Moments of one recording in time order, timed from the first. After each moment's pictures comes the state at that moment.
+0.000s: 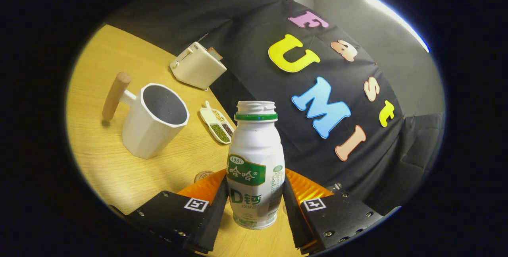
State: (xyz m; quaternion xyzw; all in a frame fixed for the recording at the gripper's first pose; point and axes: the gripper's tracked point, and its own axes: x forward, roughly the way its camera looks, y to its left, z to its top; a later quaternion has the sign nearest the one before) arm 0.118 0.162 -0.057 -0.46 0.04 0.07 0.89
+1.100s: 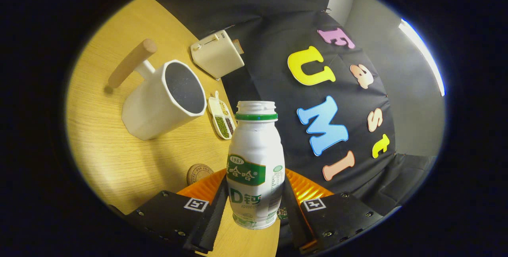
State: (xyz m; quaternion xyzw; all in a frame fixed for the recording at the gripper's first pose) arm 0.125 0.169 -0.061 -0.57 0.02 0.06 0.82
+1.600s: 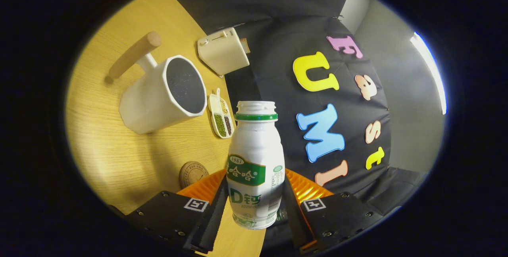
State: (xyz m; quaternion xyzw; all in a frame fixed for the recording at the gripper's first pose) arm 0.131 0.174 -0.055 -0.62 0.02 0.06 0.78
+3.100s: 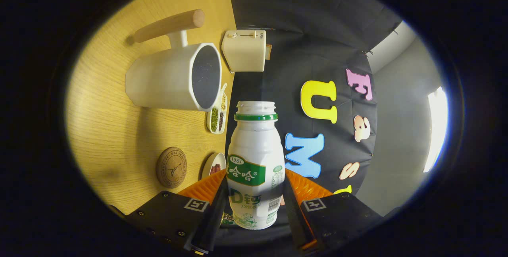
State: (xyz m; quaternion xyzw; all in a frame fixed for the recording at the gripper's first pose) arm 0.130 0.190 -0.035 -0.75 -0.04 0.04 0.66
